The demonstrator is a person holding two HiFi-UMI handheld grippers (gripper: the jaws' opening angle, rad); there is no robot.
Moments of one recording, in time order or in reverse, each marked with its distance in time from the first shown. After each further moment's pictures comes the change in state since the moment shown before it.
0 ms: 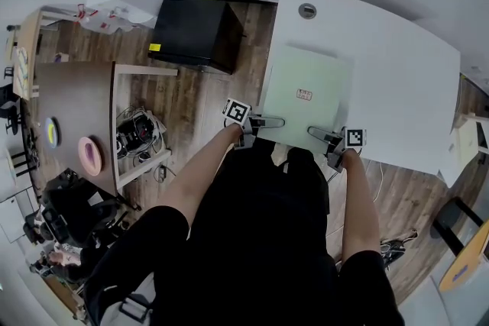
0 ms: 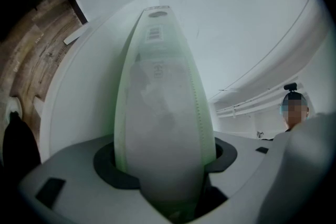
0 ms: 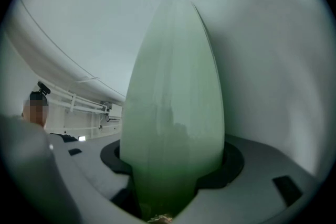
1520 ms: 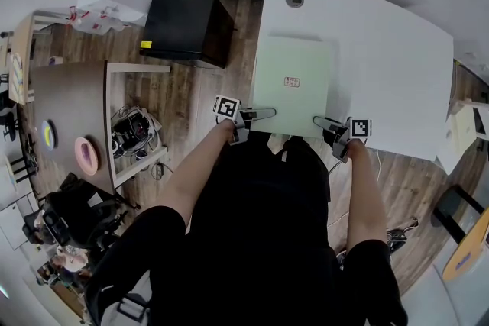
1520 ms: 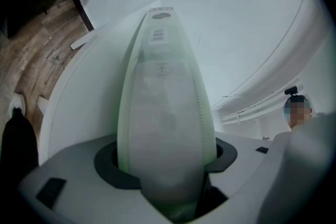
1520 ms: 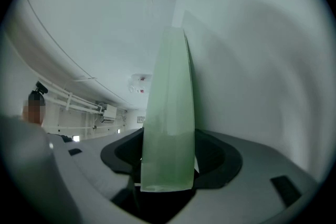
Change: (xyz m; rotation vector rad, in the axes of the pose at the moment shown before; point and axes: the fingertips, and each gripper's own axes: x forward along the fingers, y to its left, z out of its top) left arm -0.005 0.001 0.004 0.002 -0.100 0.023; right arm -0.034 0.003 0.014 -0.040 -0.037 0.041
